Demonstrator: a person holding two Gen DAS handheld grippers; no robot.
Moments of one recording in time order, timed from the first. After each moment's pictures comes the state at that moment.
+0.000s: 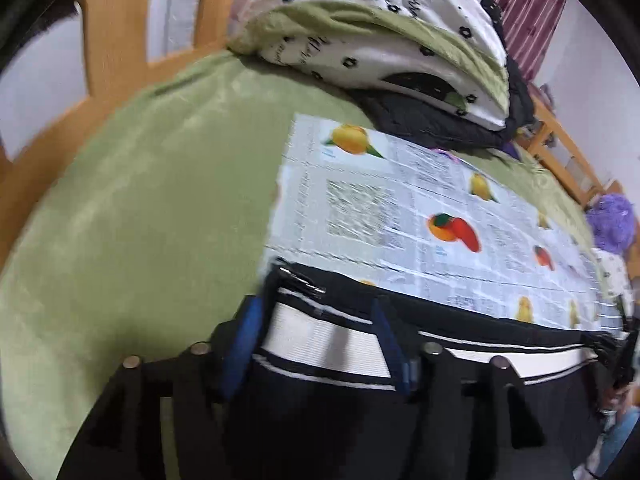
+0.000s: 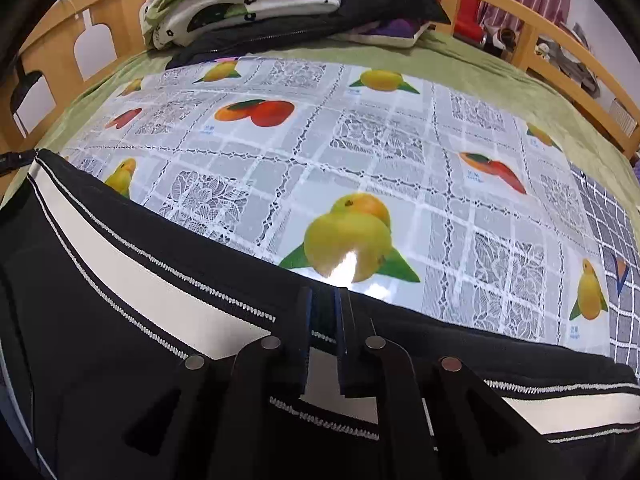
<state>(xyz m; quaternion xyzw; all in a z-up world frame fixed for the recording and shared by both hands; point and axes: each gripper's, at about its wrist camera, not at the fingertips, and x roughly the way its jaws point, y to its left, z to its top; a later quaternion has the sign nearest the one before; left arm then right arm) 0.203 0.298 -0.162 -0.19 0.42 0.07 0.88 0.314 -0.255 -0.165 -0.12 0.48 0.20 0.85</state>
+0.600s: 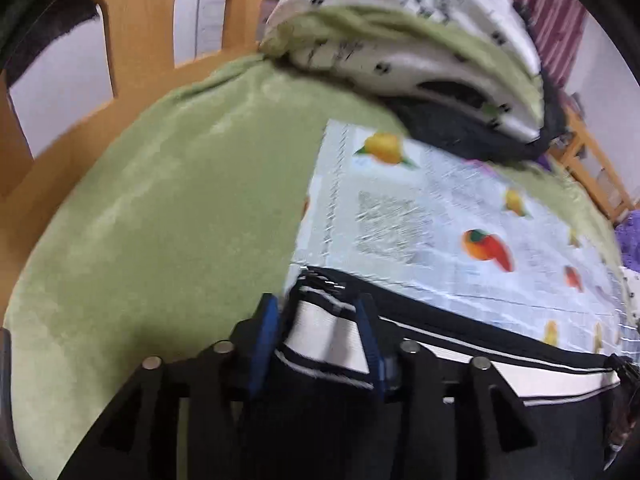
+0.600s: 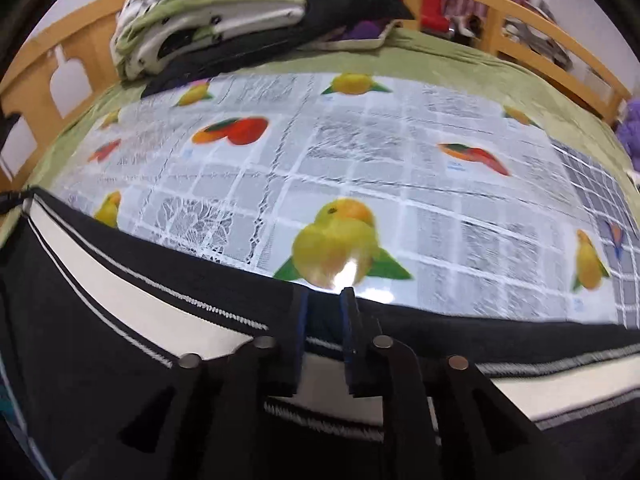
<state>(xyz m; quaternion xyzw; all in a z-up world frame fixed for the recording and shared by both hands) 0.203 0.295 -0.148 -0.17 0.41 0.14 0.89 0.304 -0.275 -0.145 -0.05 0.45 0.16 0.88</state>
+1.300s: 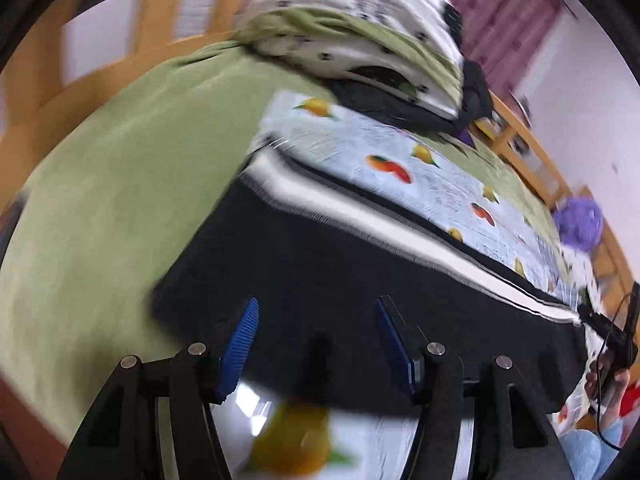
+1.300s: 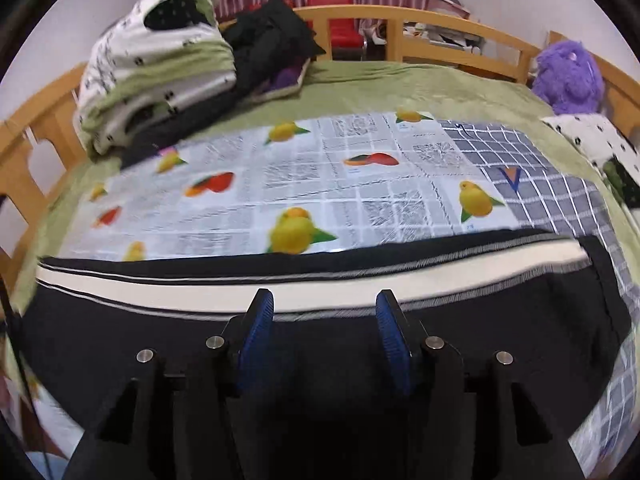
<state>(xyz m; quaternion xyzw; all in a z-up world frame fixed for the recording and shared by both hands) 0.042 0.246 -0.145 -0.25 0.40 0.07 0.88 0.194 -0.296 -0.064 0.04 0.43 0.06 0.90</state>
